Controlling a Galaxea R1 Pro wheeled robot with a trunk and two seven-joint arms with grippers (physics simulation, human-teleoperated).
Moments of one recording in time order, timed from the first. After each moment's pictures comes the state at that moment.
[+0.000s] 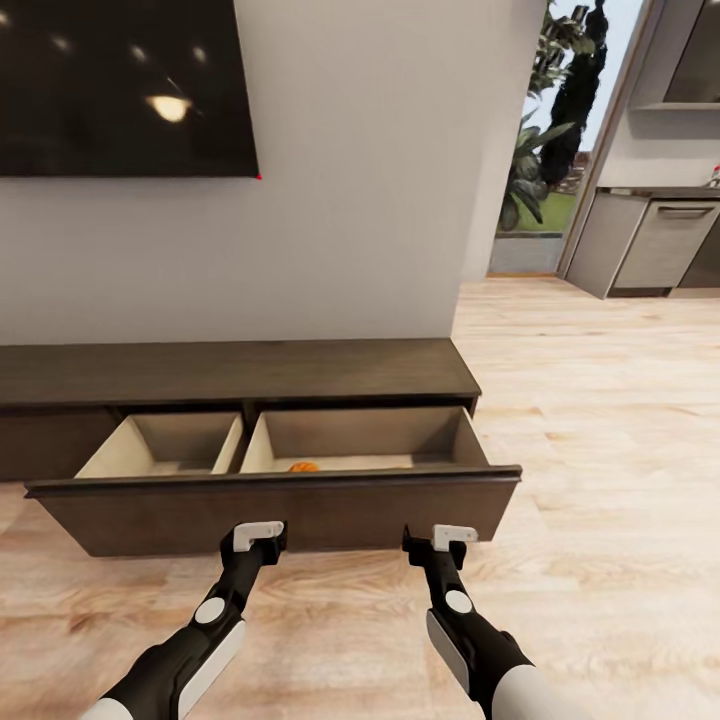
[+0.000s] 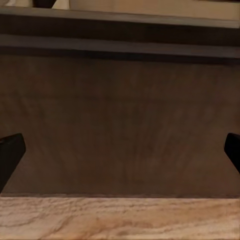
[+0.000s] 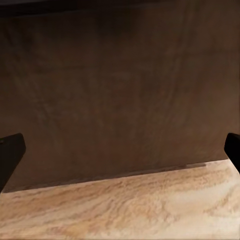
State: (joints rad) left arm -0.47 0.13 -0.56 -0.80 0.50 -0.24 0.29; right arm -0.58 0.14 0.25 -0.46 -0.18 -0.29 -0.26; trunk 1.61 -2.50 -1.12
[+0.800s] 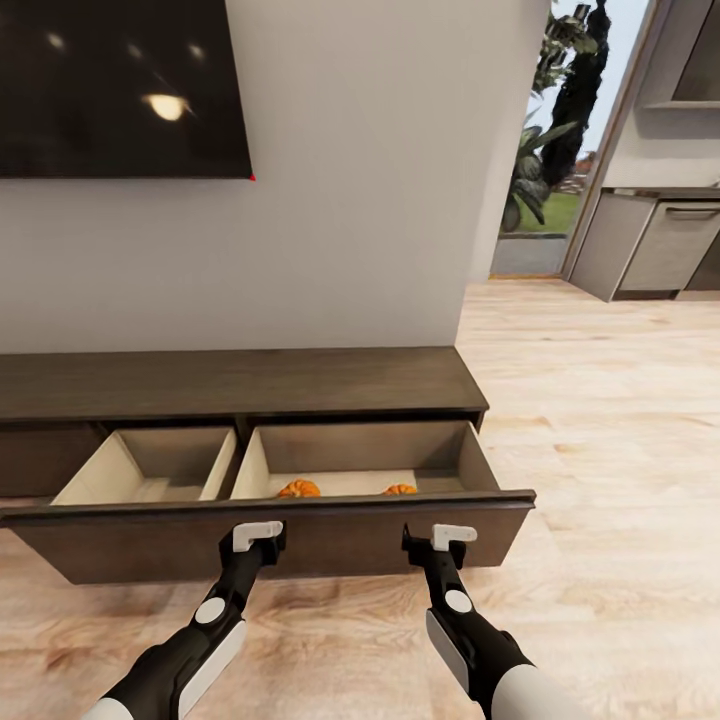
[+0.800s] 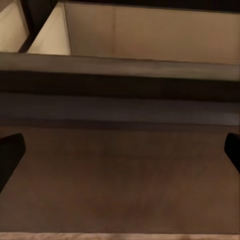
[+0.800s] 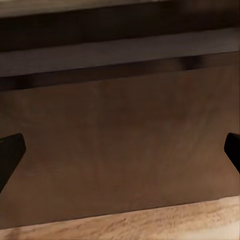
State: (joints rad) left arm -0.47 0.13 -0.56 -0.80 0.51 -0.24 0.30; right arm -0.58 0.14 0.25 -0.46 -0.18 -0.29 -0.26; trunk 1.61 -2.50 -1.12
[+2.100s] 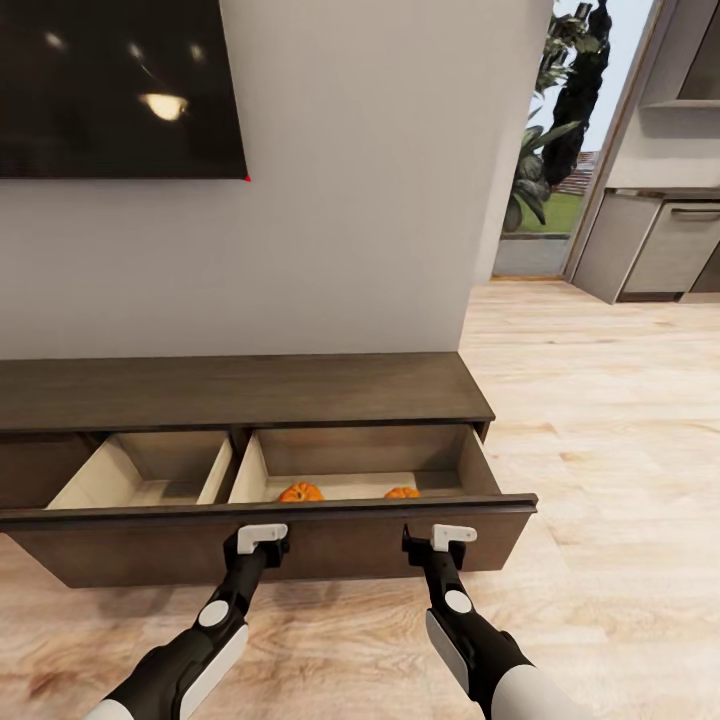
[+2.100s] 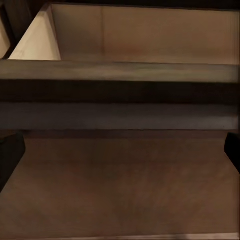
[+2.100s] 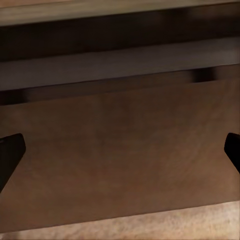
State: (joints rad) left arm -0.47 0.13 -0.60 -0.80 0.50 -0.24 0.30; right arm -0.58 0.14 0.25 -0.46 -0.18 -0.29 -0.26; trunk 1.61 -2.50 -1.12
